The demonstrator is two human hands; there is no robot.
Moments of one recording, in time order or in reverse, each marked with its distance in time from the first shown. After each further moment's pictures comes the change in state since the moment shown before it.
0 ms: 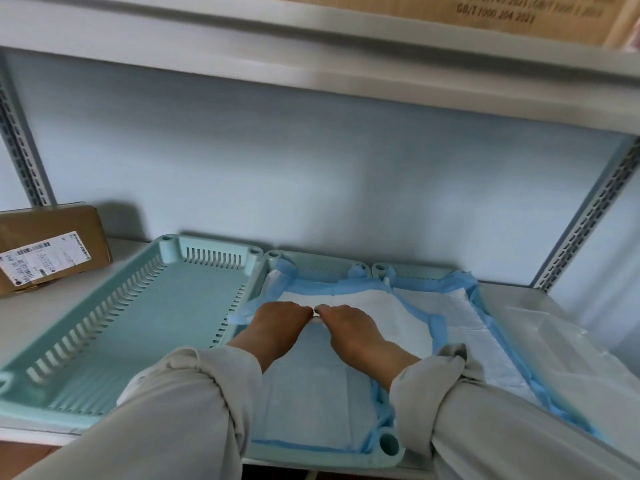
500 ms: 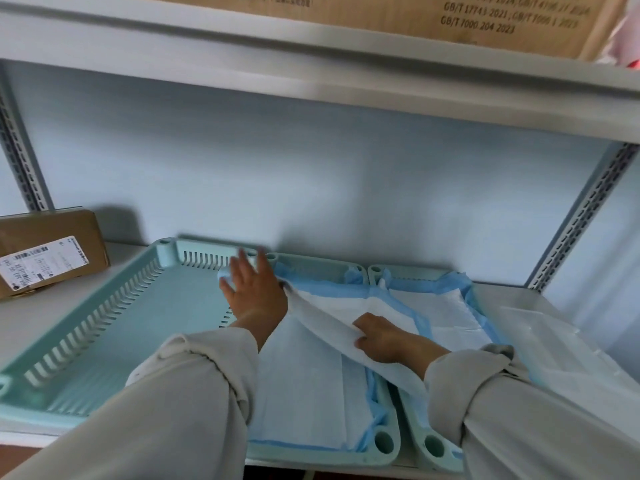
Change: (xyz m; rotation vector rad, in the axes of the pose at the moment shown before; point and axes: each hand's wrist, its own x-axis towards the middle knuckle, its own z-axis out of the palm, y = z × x) left_hand 0.010 -0.011 -0.026 -0.517 0.182 -0.681; right_hand -0.020 0.046 -0.014 0.262 -0.295 0.255
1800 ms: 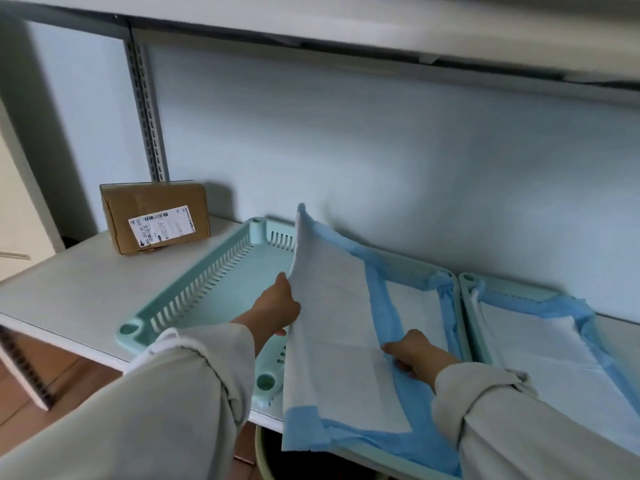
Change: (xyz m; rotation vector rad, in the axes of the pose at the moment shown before) left_hand 0.011 -0.129 -0.022 -0.408 -0.328 -0.222; right_hand 0.074 -0.066 0.075 0.569 0.003 0.304
